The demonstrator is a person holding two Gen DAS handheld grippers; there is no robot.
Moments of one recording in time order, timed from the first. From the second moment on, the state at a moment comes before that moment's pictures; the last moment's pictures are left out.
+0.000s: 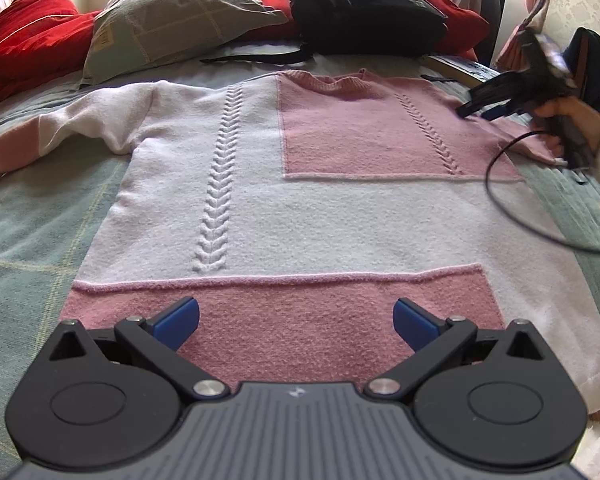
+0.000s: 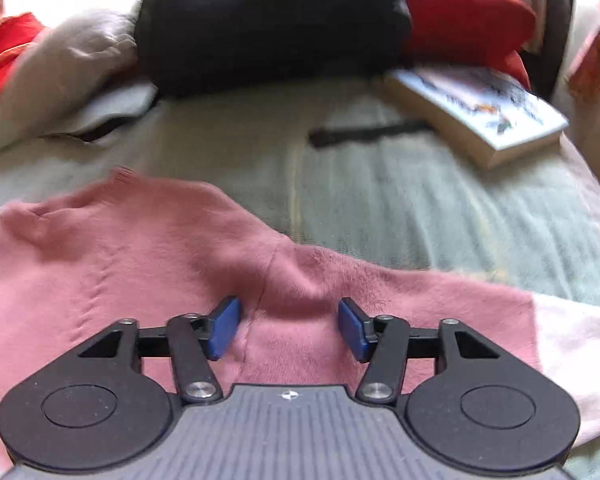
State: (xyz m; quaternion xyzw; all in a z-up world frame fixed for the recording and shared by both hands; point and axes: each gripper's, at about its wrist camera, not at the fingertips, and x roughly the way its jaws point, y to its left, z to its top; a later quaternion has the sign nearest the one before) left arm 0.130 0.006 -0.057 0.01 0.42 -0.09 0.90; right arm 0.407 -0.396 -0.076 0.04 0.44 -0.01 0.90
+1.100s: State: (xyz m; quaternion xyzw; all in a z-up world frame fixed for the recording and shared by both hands) left arm 0.109 -0.015 -0.044 0.03 0.41 -0.10 0.91; right arm 0.320 -0.538 -0.070 0.22 0.35 0.00 0.91
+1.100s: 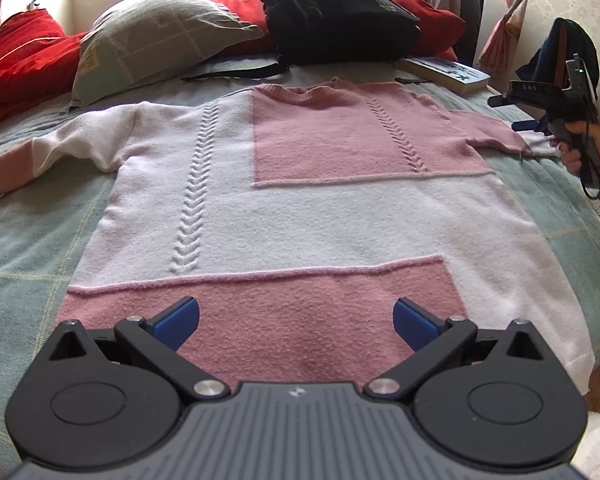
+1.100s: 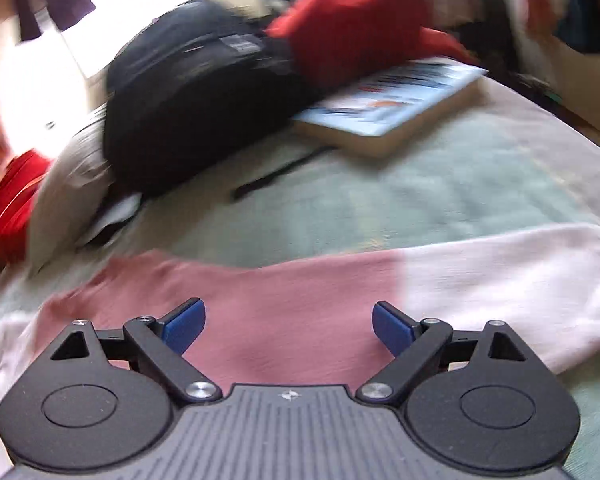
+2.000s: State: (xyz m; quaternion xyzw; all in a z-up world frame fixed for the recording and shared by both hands) left arm 0.110 -0.075 -0.036 0.09 0.42 -0.13 0.90; right arm 0.235 -0.686 -0.080 0.38 0.29 -0.18 0.86
